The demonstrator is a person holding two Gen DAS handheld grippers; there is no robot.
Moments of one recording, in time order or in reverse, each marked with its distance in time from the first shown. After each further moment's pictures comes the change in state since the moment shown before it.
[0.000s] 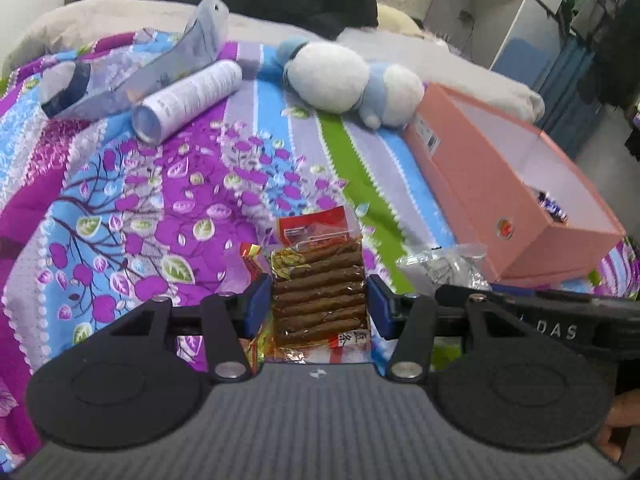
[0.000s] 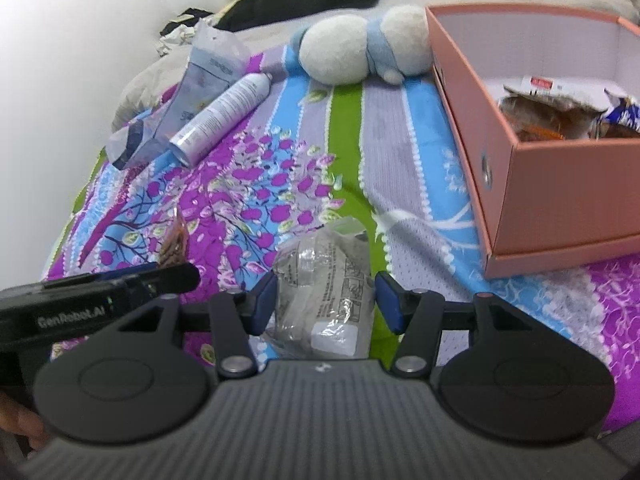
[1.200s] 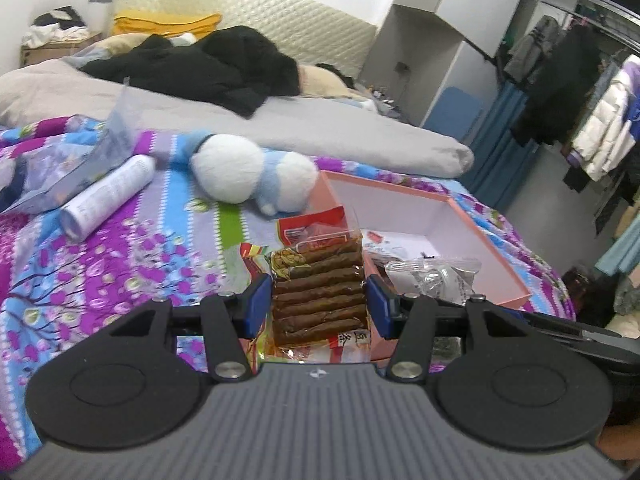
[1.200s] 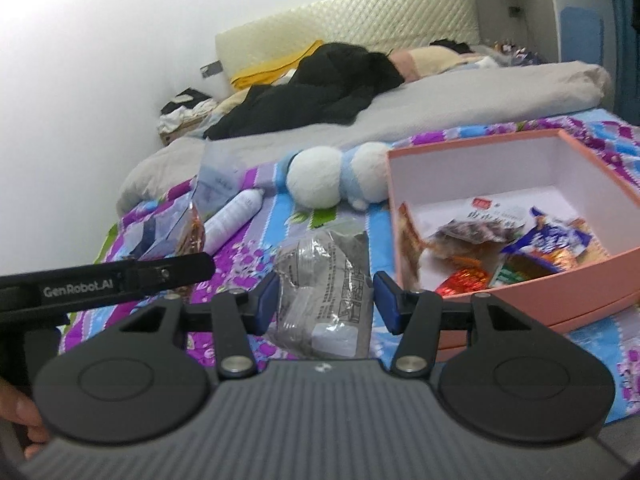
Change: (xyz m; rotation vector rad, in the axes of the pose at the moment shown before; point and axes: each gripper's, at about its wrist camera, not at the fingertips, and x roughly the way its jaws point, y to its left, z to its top) left arm -0.069 -0.095 0.058 0.040 -0.155 -0.178; right arm -0.121 -0.013 0.040 -0.019 -0.261 -0.058
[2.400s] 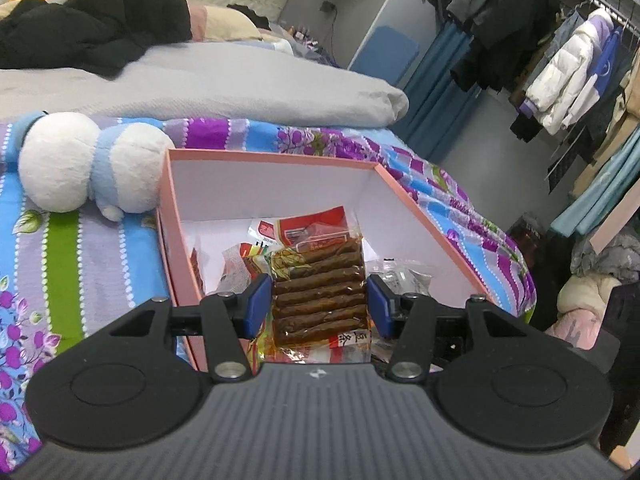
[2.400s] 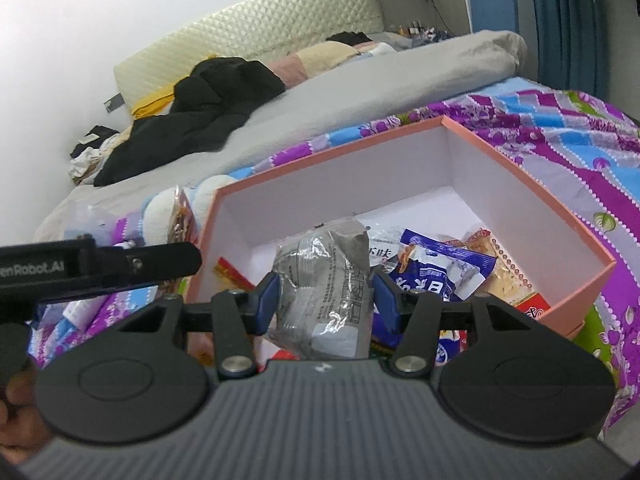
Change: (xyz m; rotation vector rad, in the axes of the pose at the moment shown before) left arm 0.216 -0.090 0.058 0.066 0.195 -0.209; right arm 0.064 -0.156 0.035 0.170 -0.005 -0.188
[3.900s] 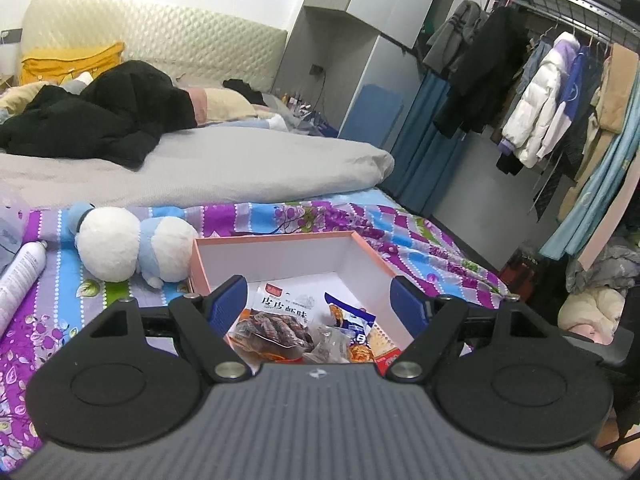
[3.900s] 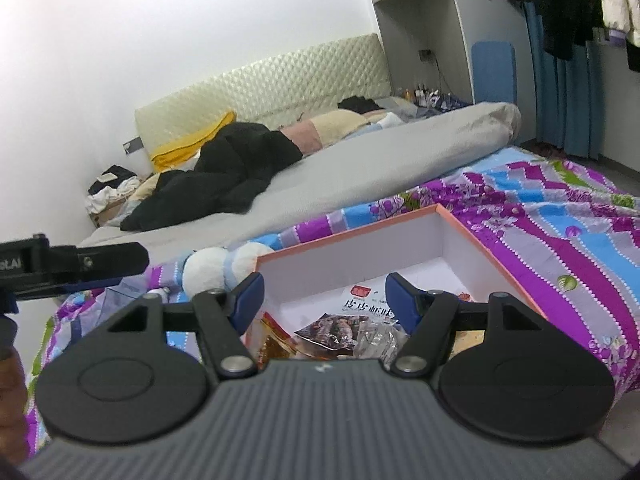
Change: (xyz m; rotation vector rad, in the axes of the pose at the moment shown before) left arm -0.179 -0.055 0.004 0.082 -0.187 0.028; right arm -0.118 0.035 0.028 -0.039 -0.173 0.008
